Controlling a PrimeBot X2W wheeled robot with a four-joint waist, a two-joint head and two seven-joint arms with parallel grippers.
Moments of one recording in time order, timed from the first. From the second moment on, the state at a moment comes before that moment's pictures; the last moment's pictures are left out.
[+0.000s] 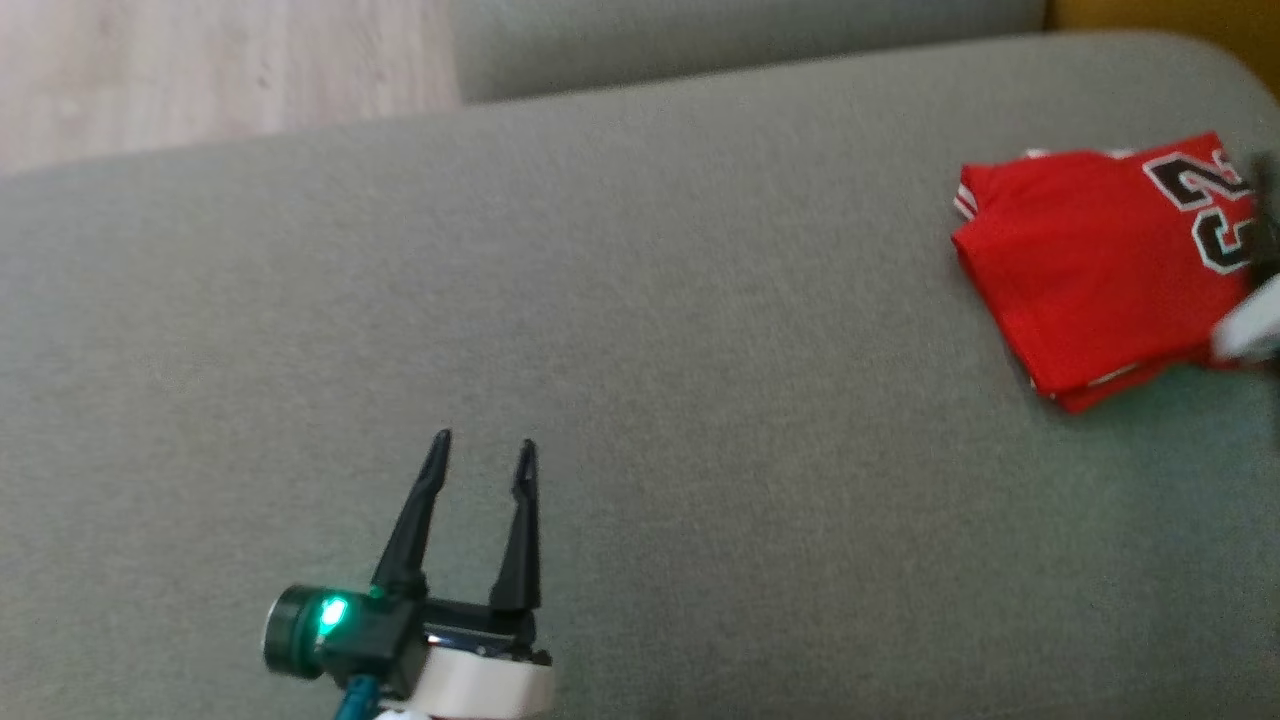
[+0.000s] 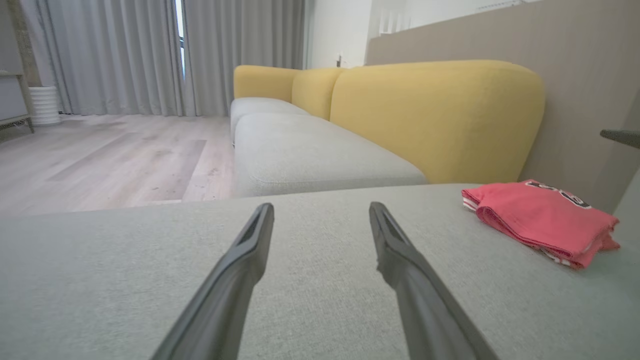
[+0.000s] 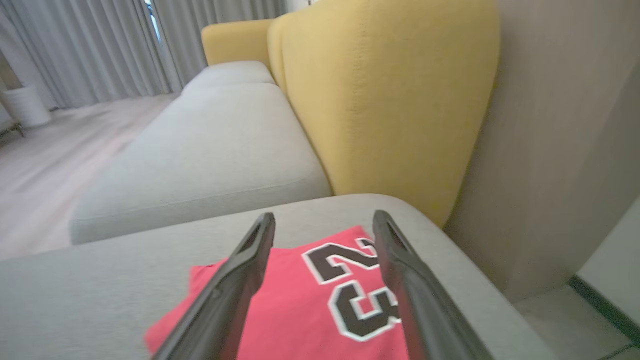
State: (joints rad) left arm 0.01 0.06 -0.38 0.06 -0.16 0.10 -0.25; right arm -0.72 -0.50 0.24 0.97 0.57 0.13 -0.18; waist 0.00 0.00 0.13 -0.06
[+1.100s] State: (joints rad) left arm 0.27 0.07 -0.29 0.00 -0.08 0.18 -0.25; right arm 0.26 -0.05 0.05 0.15 0.14 0.13 -0.25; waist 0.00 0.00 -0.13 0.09
